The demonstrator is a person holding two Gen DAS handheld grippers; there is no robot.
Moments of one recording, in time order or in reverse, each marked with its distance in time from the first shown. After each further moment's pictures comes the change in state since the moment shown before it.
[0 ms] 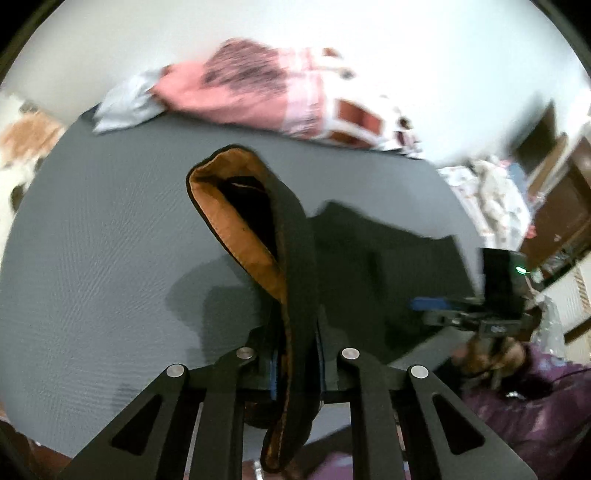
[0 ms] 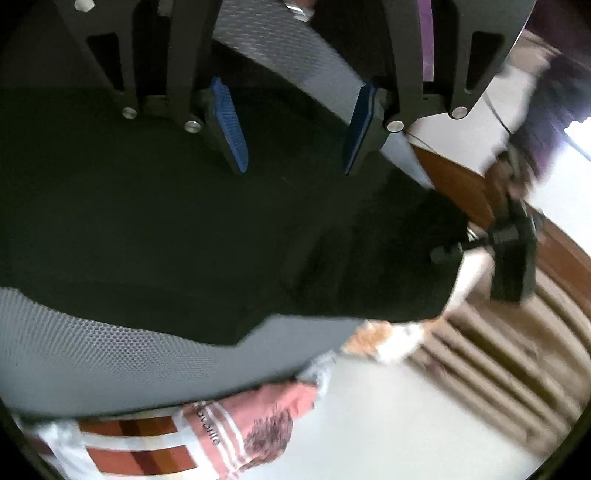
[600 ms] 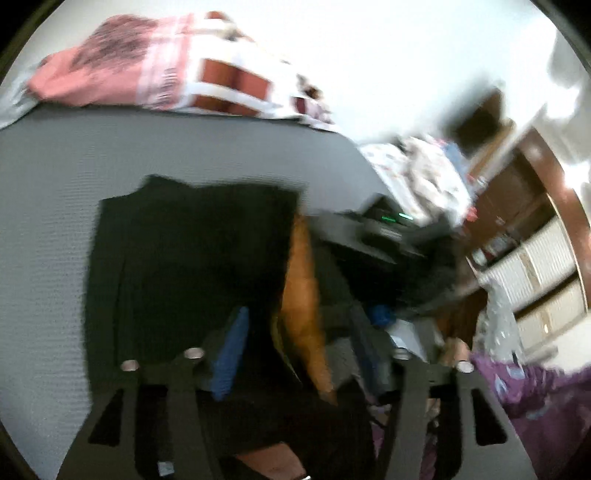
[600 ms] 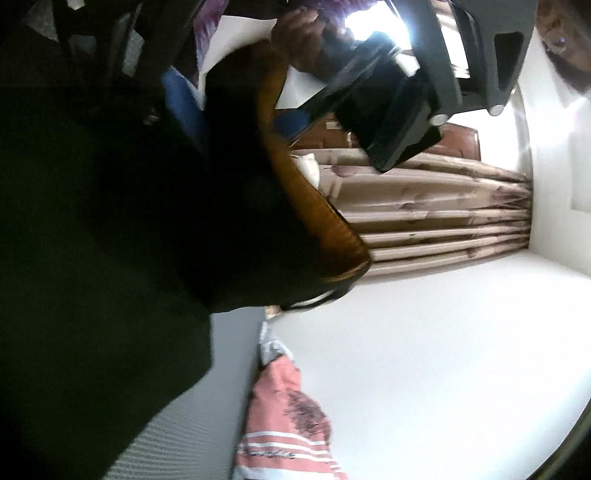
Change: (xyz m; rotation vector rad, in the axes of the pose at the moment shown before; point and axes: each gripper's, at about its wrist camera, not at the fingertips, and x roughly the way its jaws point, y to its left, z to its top) left arm 0.100 -0.147 0.005 0.078 0.050 -0.262; right arm 0.019 -0.052 0.011 0.604 -0.055 0.617
